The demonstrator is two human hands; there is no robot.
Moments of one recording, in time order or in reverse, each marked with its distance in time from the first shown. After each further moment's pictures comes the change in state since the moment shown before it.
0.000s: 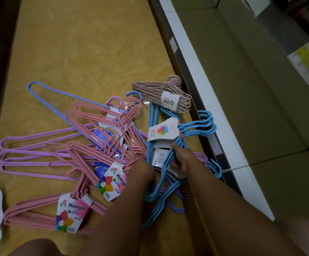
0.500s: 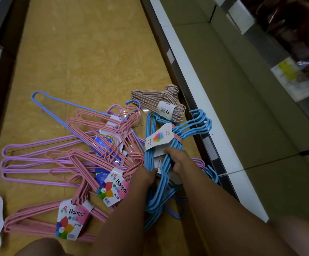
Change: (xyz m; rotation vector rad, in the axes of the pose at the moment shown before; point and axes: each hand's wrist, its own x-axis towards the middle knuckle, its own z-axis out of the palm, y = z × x) left_hand -0.017 0.008 -0.001 -0.217 -0.009 -0.063; right_hand -0.030 -0.017 0.015 0.080 0.006 -0.003
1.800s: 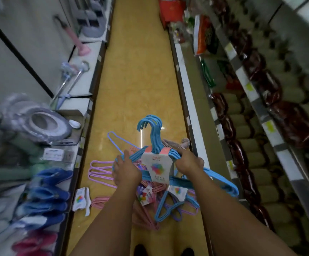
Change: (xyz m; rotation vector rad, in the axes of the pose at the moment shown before) left_hand -0.372 0.162 -0.373 0.153 0.401 0.002; right_hand -0.511 -0.235 0.040 -1.323 -0.001 -0.569
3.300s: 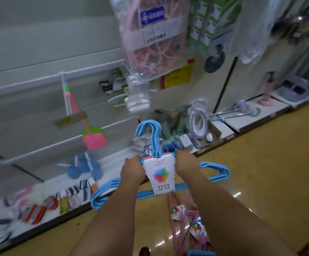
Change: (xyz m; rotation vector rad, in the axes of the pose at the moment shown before) left_hand -0.273 -0.180 -0.125 -0.422 0.572 -0.764; right_hand -0.227 -0.195 0.107 -0.793 -0.073 -1.238
